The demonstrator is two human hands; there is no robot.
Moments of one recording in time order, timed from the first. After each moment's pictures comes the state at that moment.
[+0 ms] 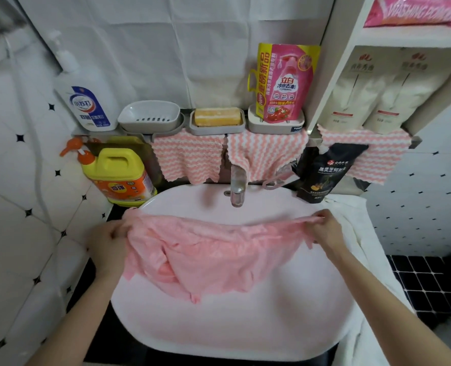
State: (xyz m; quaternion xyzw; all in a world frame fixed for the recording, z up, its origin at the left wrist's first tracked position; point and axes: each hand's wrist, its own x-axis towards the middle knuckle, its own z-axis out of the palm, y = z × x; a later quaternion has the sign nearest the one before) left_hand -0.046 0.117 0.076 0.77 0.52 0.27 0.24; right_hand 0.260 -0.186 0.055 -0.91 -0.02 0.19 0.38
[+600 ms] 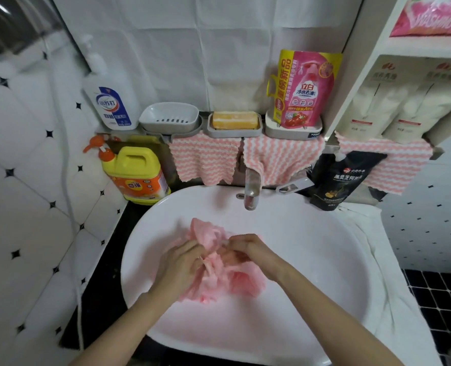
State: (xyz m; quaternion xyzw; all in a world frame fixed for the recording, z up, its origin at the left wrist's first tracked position) left_hand -0.029 0.031 0.079 0.95 0.18 0.16 0.18; right_hand 0.134 -0.093 0.084 -0.65 -0.22 0.53 0.50
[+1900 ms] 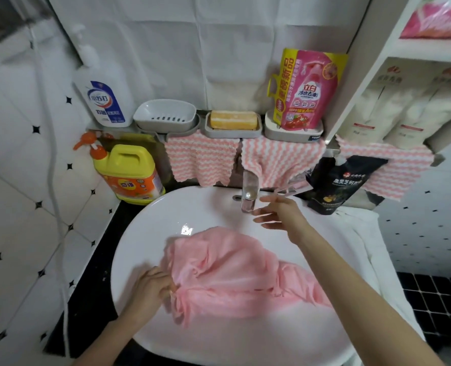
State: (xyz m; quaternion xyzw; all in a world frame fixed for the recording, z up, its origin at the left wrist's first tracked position) left_hand -0.087 0.072 -0.017 0.94 0.19 0.07 0.27; right_hand 0.228 -0.084 0.105 -0.72 -0.05 0.42 0.55
